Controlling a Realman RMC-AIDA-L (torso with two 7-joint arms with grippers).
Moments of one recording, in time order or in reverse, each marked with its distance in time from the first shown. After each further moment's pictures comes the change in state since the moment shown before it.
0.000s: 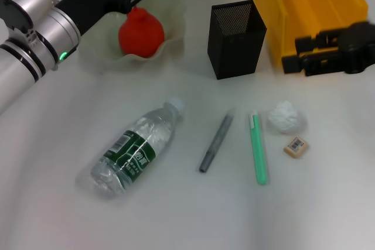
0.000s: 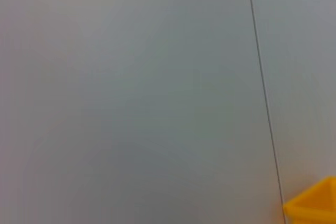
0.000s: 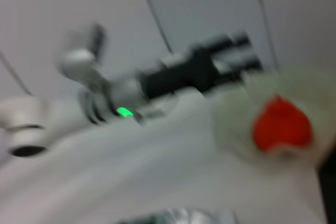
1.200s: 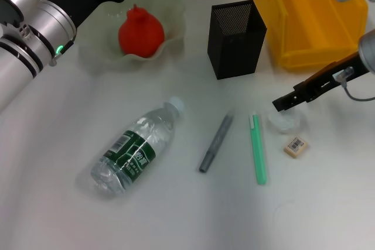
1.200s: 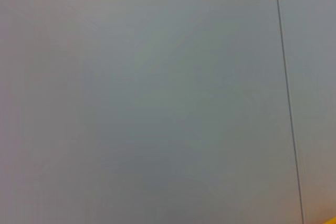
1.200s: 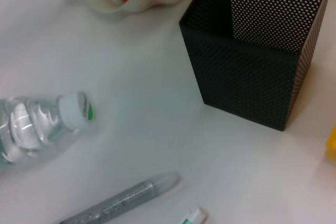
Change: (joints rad) left arm -0.004 0.000 -0.003 -0.012 -0.074 0.009 -0.008; right arm 0.231 -0.005 -0.201 0.392 -0.530 0.342 0.114
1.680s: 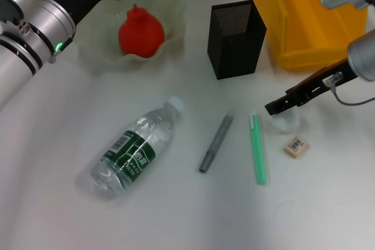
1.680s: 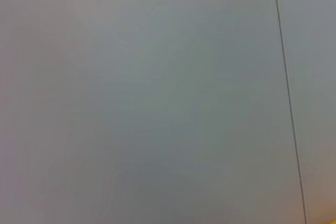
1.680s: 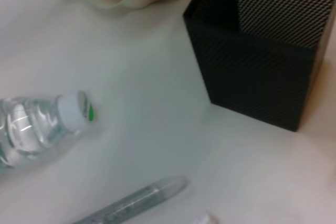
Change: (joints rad) left arm -0.003 0.000 0.000 0.009 0.000 -0.002 0.006; right arm 0.022 0.004 -0.008 0.087 0.009 0.061 -0.014
